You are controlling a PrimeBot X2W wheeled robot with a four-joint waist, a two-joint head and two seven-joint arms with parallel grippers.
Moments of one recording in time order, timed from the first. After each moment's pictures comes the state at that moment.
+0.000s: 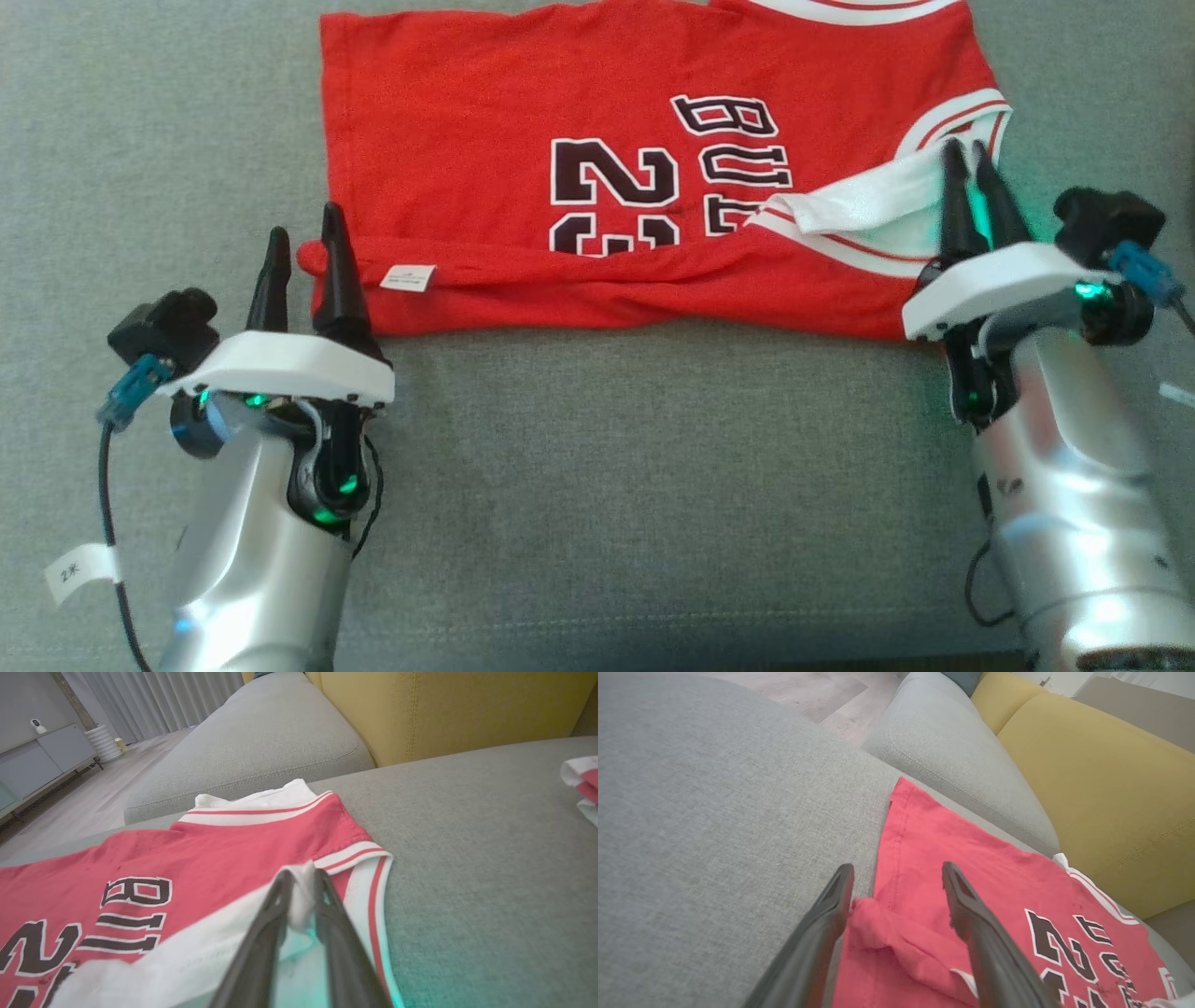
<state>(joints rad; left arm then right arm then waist) -0.41 0.03 -0.15 0.46 -0.61 0.02 -0.26 -0.64 -0.05 -0.05 0.77 0.19 0.13 -0.20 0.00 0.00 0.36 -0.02</state>
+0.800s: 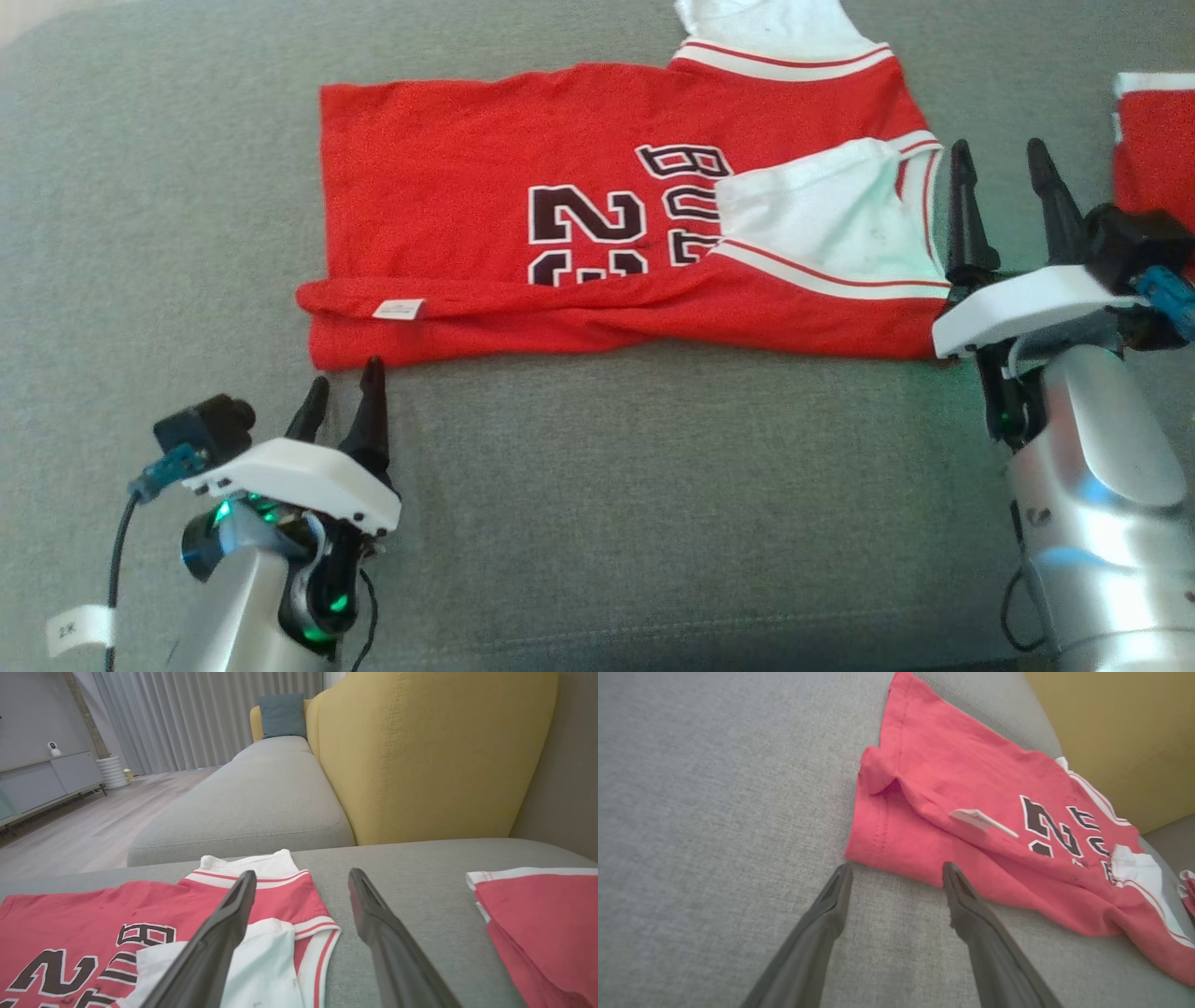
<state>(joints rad) -0.19 0.10 -0.21 0.35 -0.64 0.06 -0.05 -0.57 -0.10 -0.02 0.67 0.13 0.13 -0.24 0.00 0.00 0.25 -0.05</state>
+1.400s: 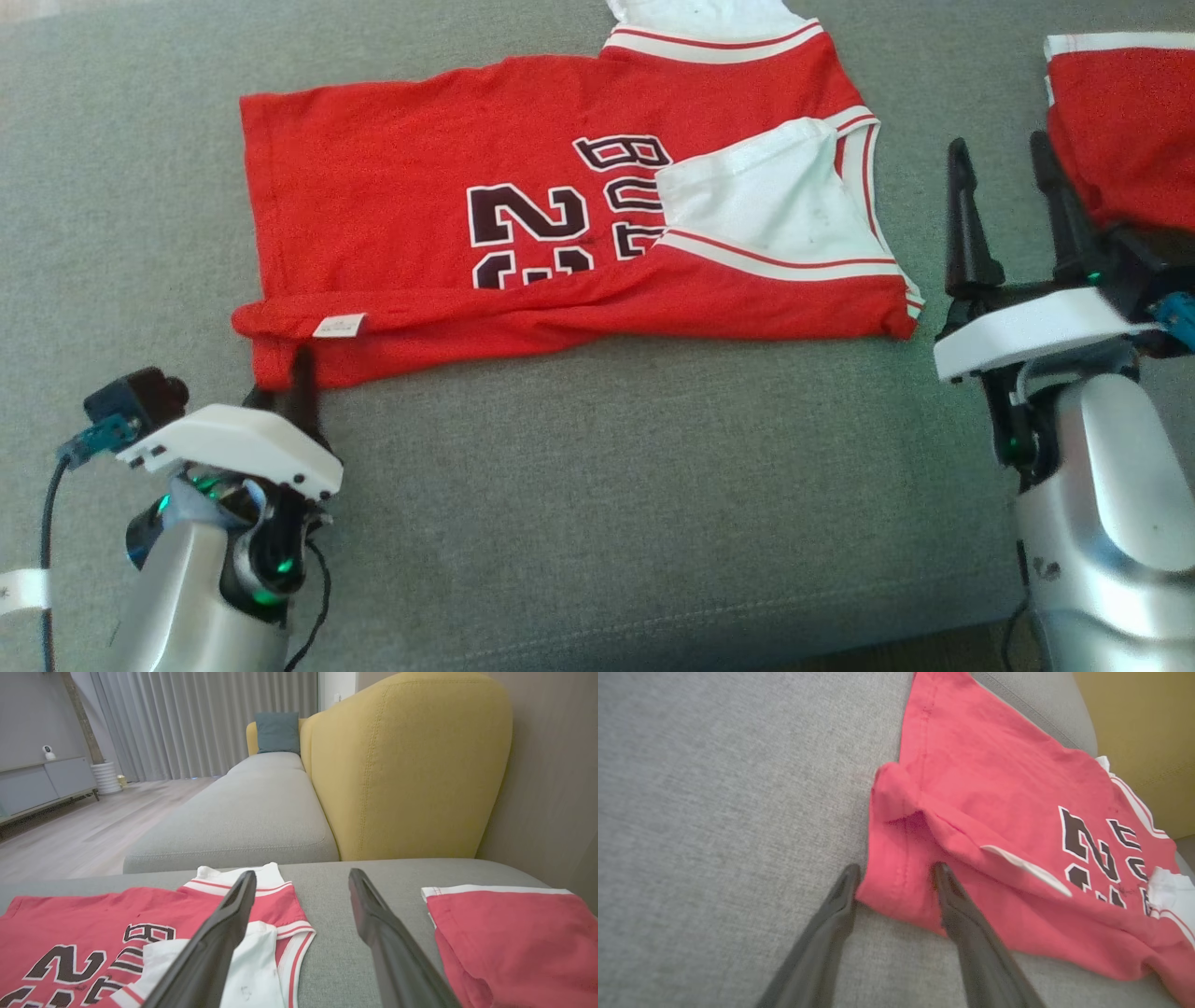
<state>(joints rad) -0.23 0.13 -0.14 0.35 -0.70 0.15 0.06 -0.42 -0.09 -0.01 0.31 0.13 0.13 -0.13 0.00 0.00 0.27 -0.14</state>
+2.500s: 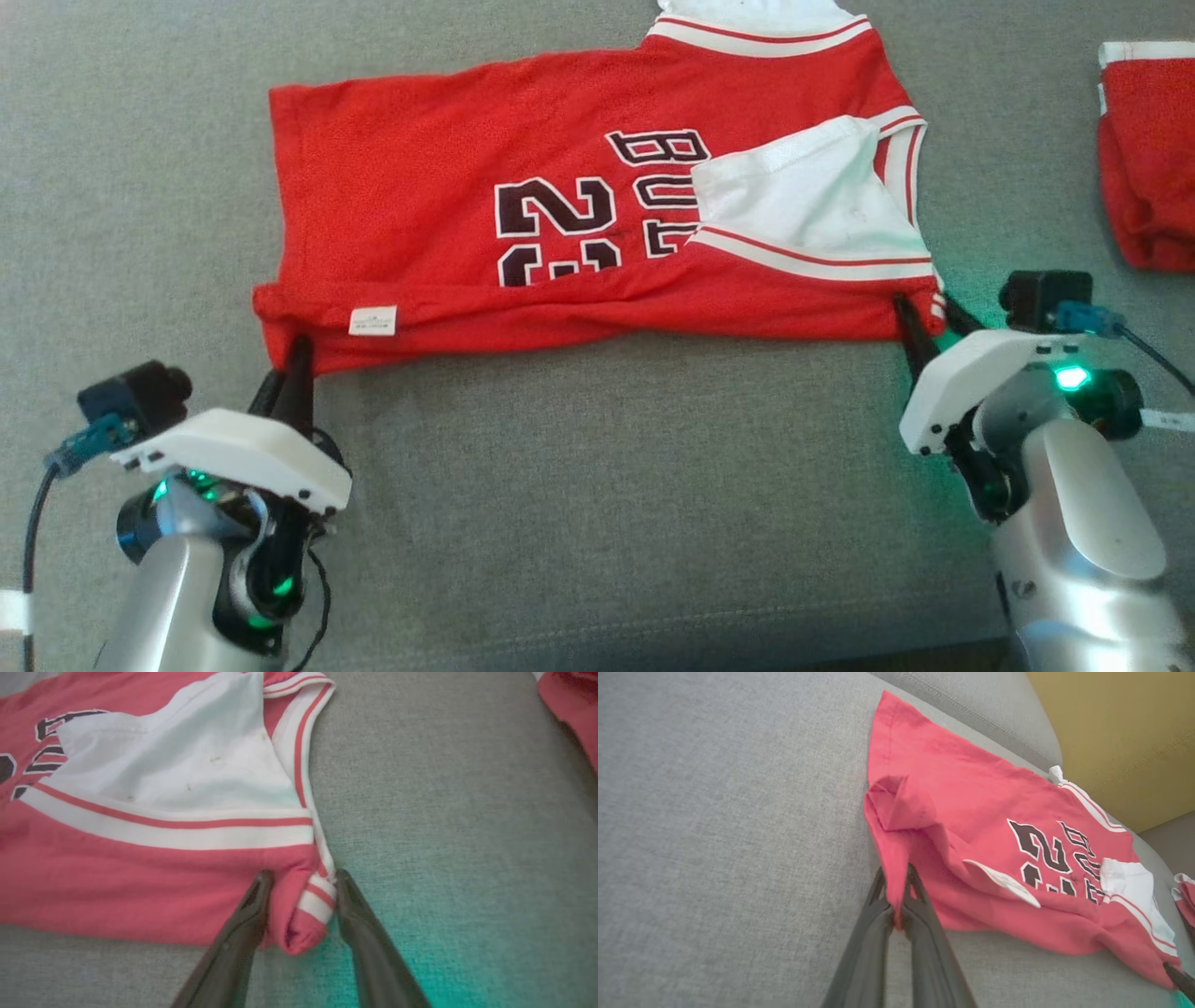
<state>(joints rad) -0.15 0.19 -0.18 0.11 -0.68 0.17 0.10 -0.41 -0.07 -0.01 0.56 0.14 0.13 0.25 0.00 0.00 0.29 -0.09</state>
